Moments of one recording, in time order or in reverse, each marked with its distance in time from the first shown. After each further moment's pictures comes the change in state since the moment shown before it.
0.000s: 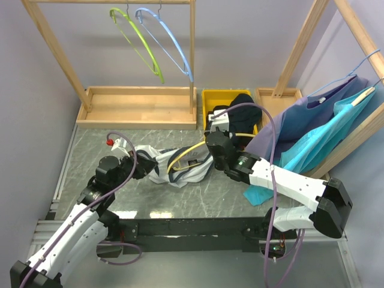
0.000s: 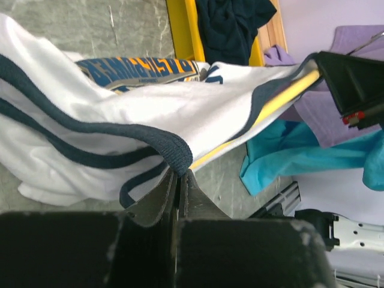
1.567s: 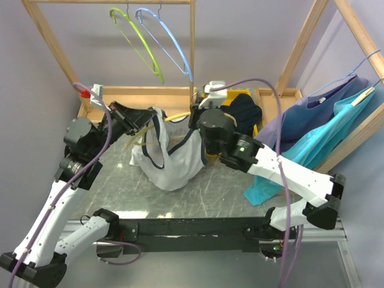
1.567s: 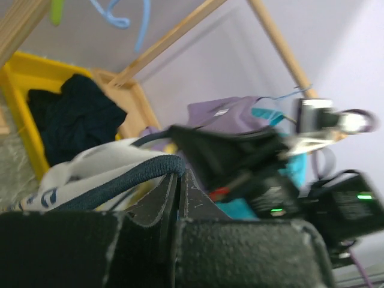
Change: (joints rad) left arm 0.034 0.259 0.699 0.029 0.098 -0.121; right arm 0.127 0.124 0.489 -0.113 -0.034 0.116
